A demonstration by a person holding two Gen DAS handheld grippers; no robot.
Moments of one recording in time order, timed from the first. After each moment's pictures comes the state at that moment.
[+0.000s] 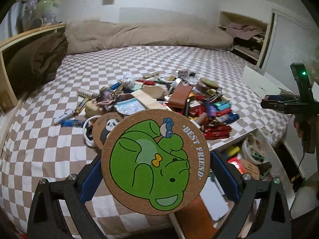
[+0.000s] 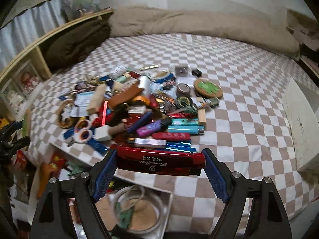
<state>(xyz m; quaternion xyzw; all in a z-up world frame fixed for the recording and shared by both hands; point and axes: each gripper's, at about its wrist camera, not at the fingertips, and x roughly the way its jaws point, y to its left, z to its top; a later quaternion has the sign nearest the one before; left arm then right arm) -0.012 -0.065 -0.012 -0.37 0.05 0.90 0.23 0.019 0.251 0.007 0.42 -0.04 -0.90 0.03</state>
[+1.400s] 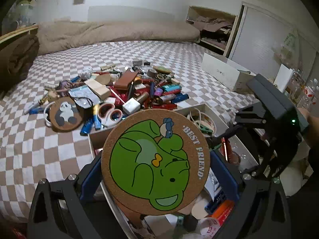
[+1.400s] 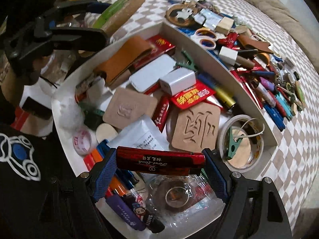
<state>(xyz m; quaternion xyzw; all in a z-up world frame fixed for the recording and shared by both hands) 0.075 -0.018 -0.022 -0.39 0.04 0.86 0.32 0.098 0.112 -0.056 0.57 0.18 -0.75 0.28</state>
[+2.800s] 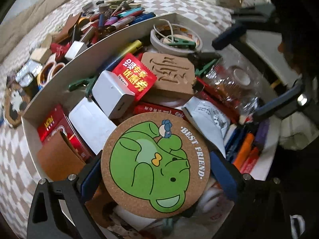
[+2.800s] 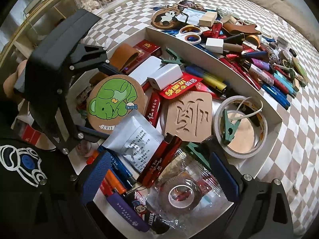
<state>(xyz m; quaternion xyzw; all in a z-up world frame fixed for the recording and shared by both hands) 0.088 0.054 -0.096 -0.54 0.21 0.72 0.37 0.098 0.150 -0.061 0.56 0.08 -0.78 0.28</state>
